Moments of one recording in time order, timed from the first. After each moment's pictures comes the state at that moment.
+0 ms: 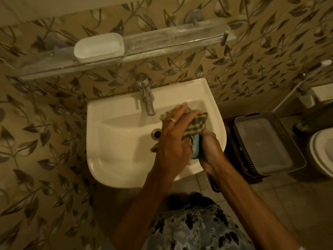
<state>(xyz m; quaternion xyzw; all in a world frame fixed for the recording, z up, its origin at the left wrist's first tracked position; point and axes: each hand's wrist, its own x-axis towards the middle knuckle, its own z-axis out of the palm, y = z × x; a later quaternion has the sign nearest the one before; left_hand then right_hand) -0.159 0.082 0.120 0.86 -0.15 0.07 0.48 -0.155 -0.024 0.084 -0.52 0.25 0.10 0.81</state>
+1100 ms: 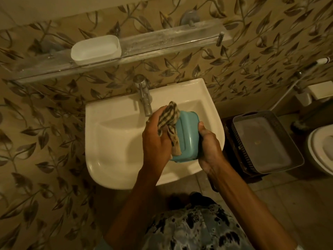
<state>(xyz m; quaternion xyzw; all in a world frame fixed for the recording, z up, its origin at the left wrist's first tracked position) -0.143 0.105 0.102 0.84 -0.02 0.09 0.54 -0.156 -0.025 0.082 -0.51 0.29 0.10 0.80</state>
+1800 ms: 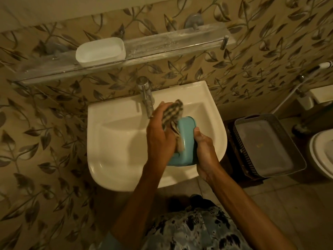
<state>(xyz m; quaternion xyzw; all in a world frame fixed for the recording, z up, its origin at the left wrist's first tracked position) -0.125 0.101 0.106 0.83 0.01 0.08 0.55 -0.159 -0.008 0.080 -0.58 0.26 0.08 0.77</state>
